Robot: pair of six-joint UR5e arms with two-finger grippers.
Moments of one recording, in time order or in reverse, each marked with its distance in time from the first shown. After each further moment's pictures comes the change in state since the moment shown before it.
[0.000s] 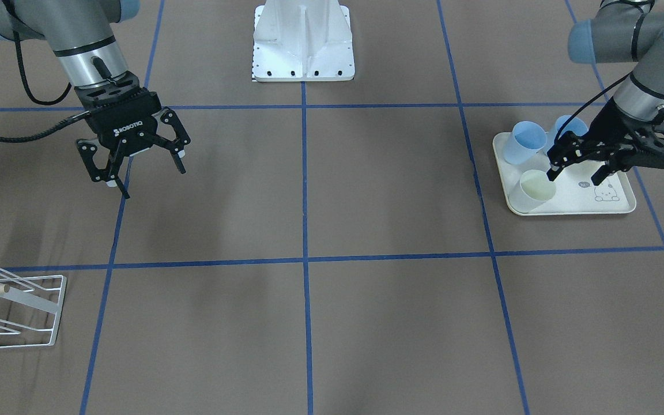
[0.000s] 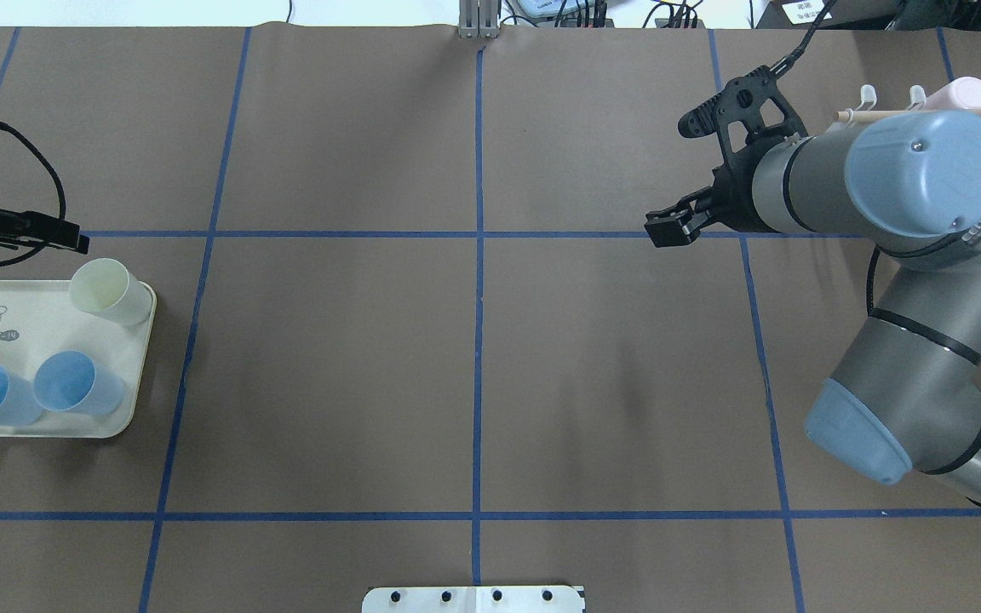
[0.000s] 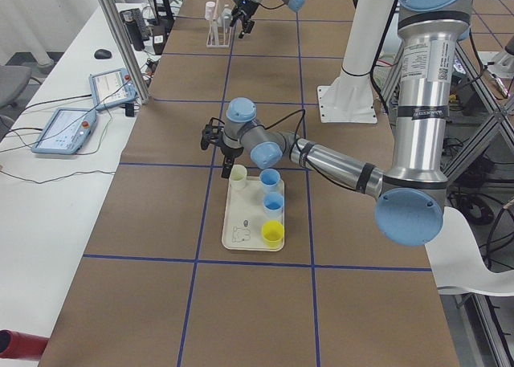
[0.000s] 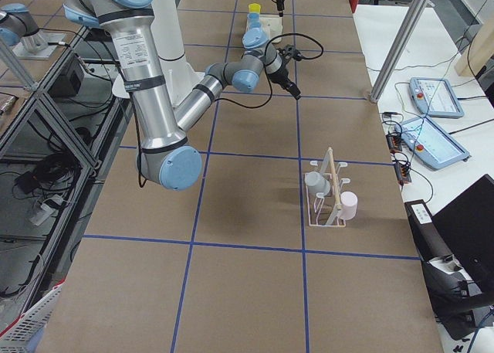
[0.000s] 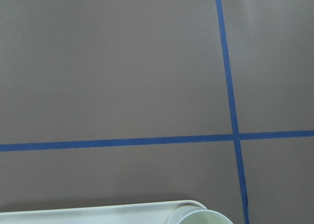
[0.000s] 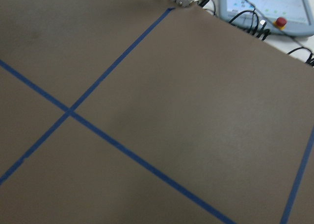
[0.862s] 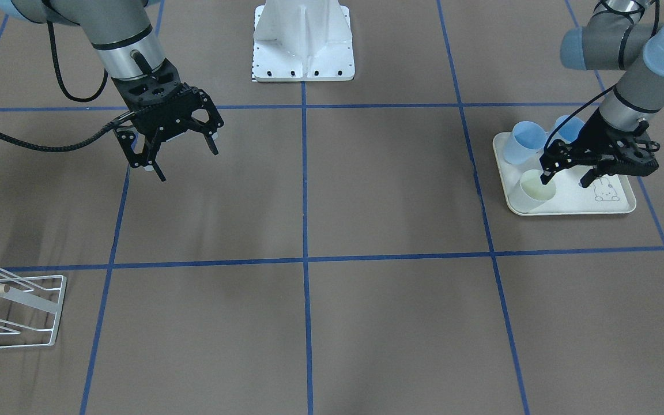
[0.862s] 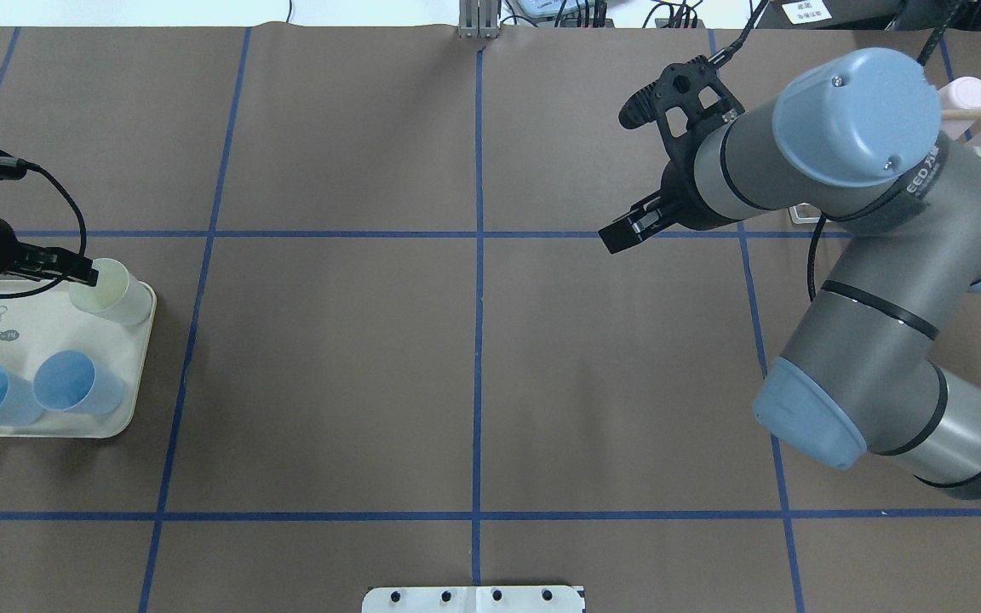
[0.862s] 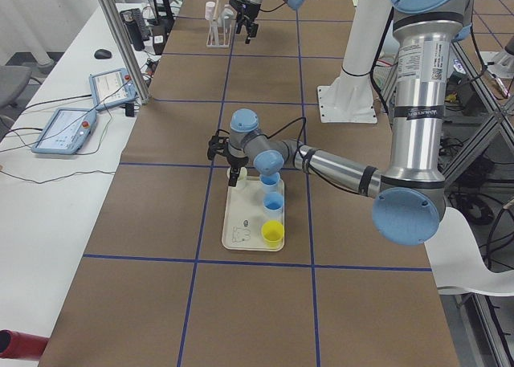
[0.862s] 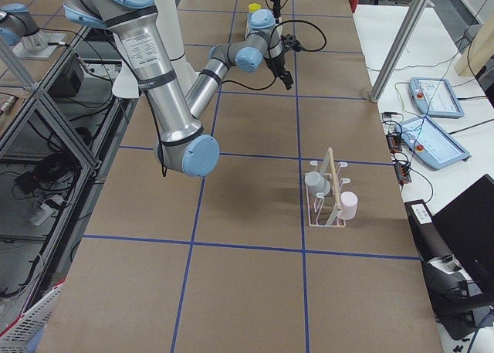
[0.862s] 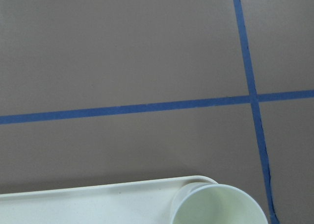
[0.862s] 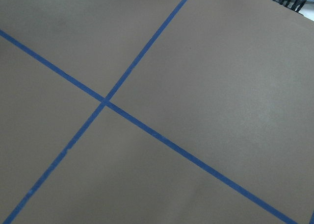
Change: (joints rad) left arm 0.060 0.010 0.046 -0.010 0.021 -0.001; right arm -0.005 0.130 -0.006 -0.185 0.071 0.009
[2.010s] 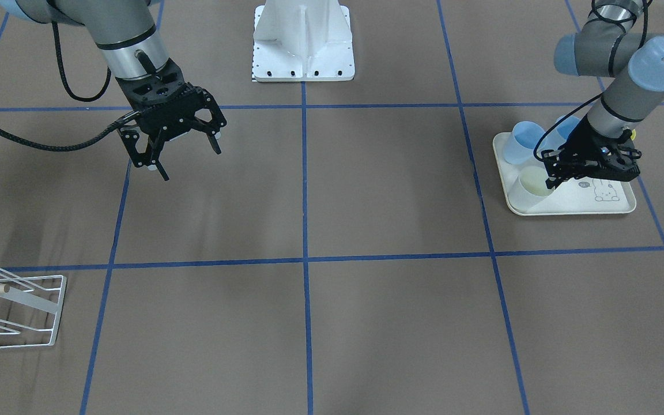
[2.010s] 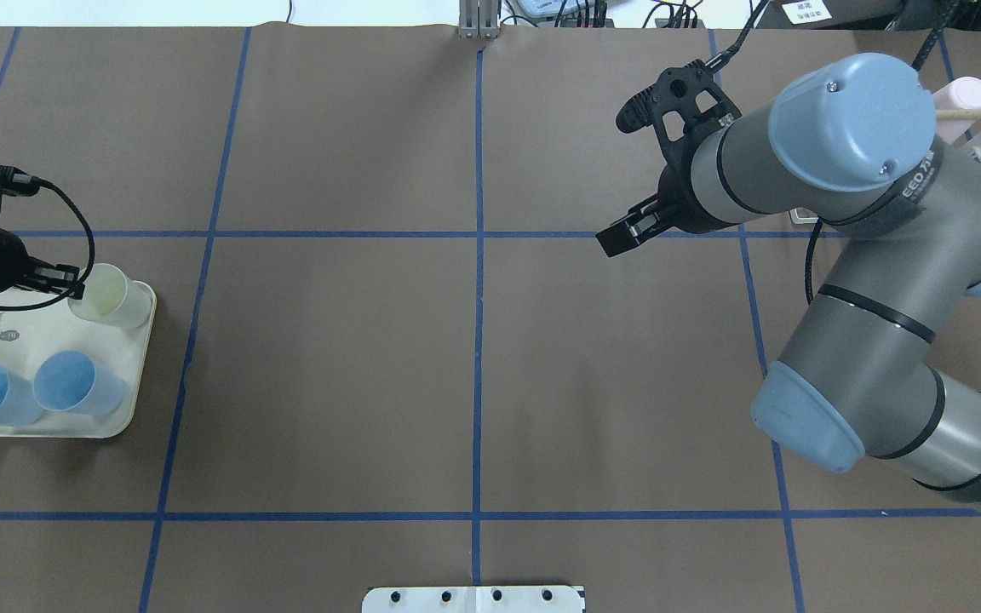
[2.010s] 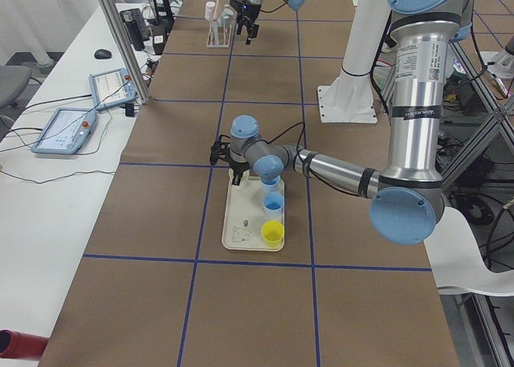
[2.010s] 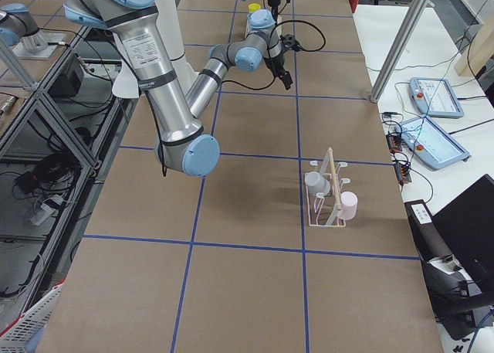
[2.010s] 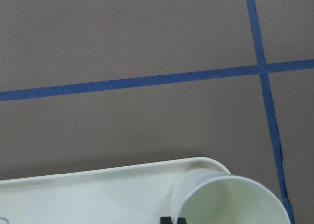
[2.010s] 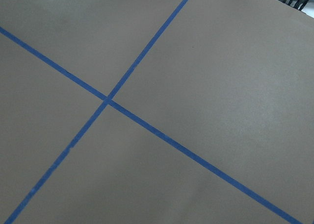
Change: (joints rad) left arm 0.017 0.003 0.031 -0.026 -0.021 0.007; right arm -0.009 0.001 -0.002 0.002 -0.003 0.002
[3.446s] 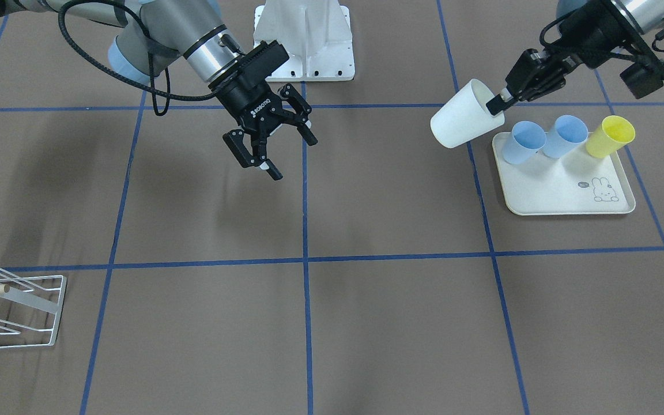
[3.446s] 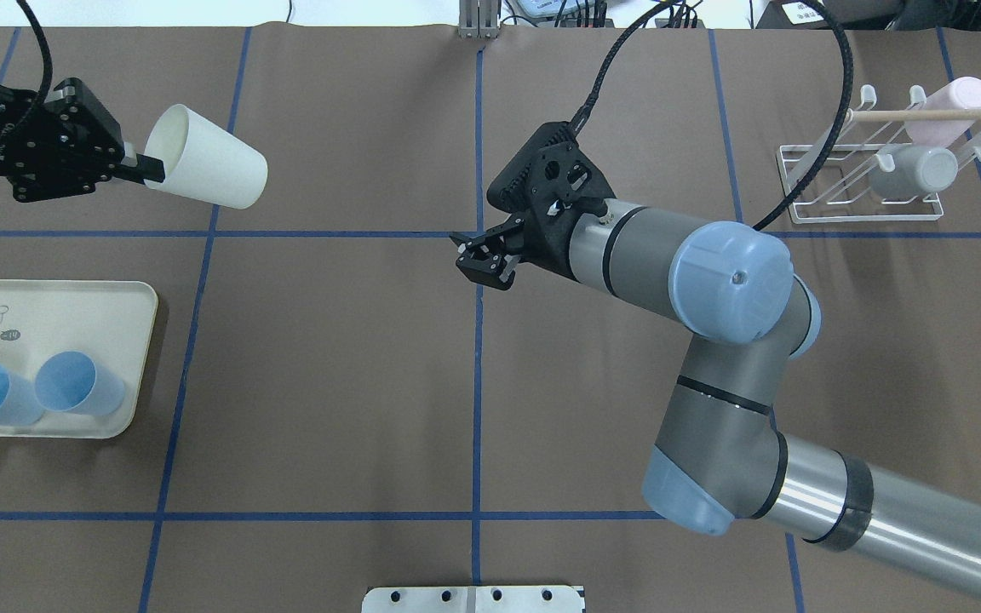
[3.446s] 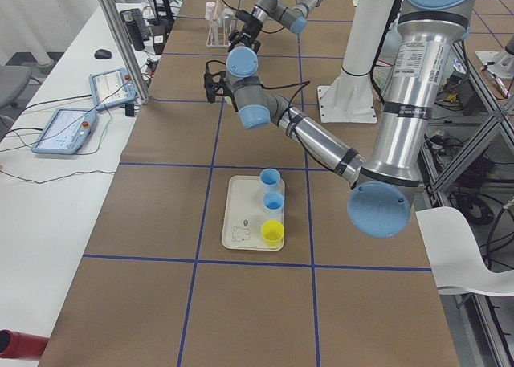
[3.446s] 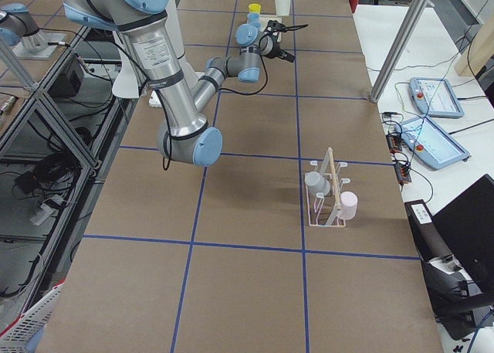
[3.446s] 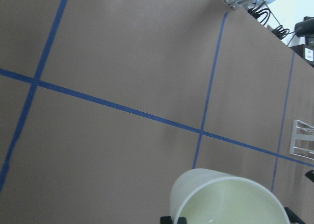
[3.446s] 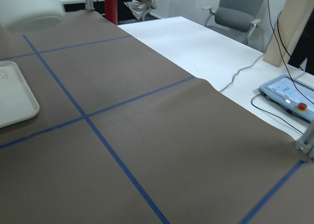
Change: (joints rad) left arm -0.144 -0.260 -0.208 -0.267 -0.347 -0.983; right arm -0.227 0.070 -0.238 0.795 -0.365 -0.210
